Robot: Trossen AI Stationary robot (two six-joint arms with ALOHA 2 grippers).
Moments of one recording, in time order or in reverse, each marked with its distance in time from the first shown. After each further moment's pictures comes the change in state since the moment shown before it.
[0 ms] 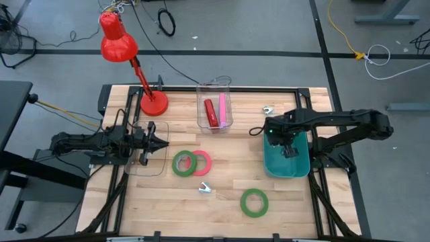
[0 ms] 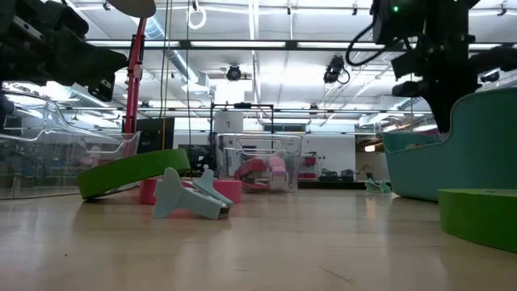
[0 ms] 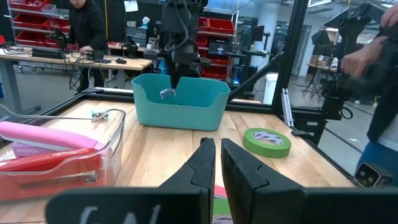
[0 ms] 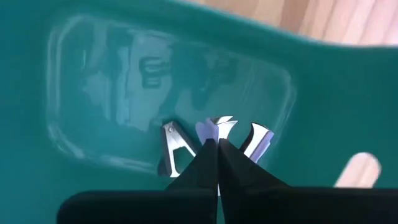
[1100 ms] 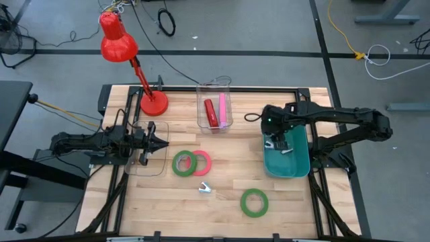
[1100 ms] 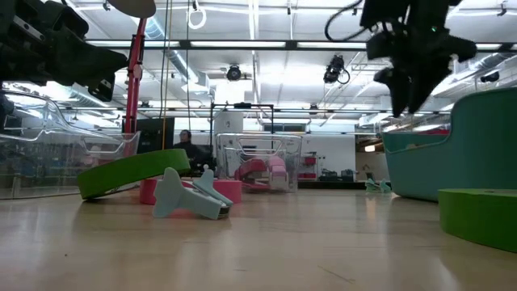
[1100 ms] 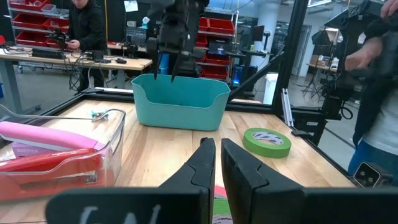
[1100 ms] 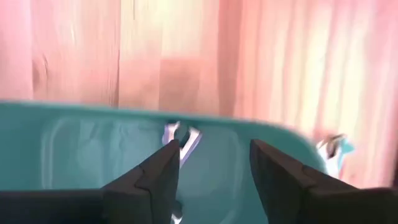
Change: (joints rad) left arm 0.000 0.000 0.000 0.000 0.000 0.000; right arm -0.078 0.006 0.115 0.129 -0.009 0.051
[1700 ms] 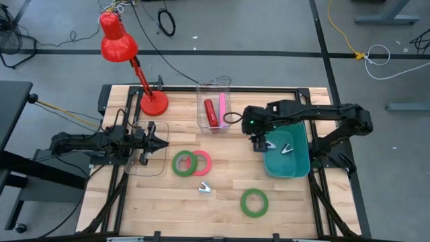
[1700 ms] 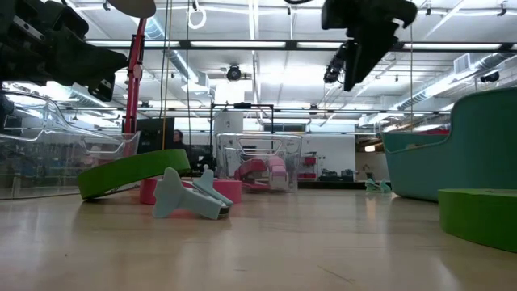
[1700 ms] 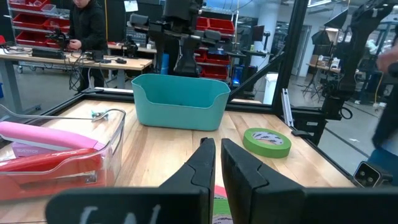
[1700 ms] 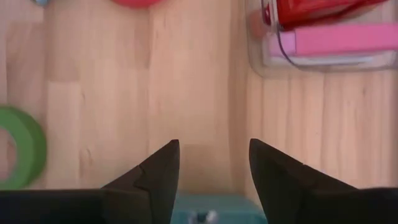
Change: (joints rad) left arm 0.000 0.000 0.000 0.000 0.000 0.000; right arm 0.121 0.256 0.326 0.023 0.000 0.175
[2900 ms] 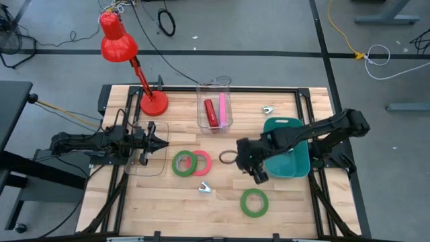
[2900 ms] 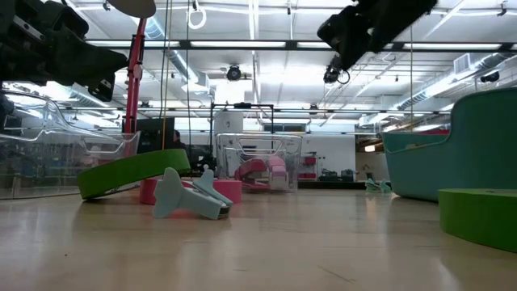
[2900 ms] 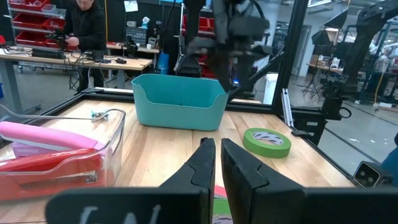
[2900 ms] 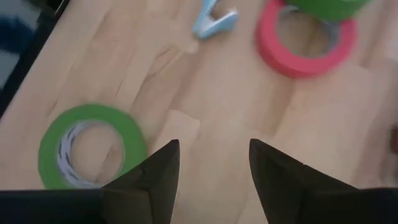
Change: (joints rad) left arm 0.000 0.000 0.000 0.000 0.000 0.000; right arm 0.307 0.063 -0.078 0.271 -0.146 -0.061
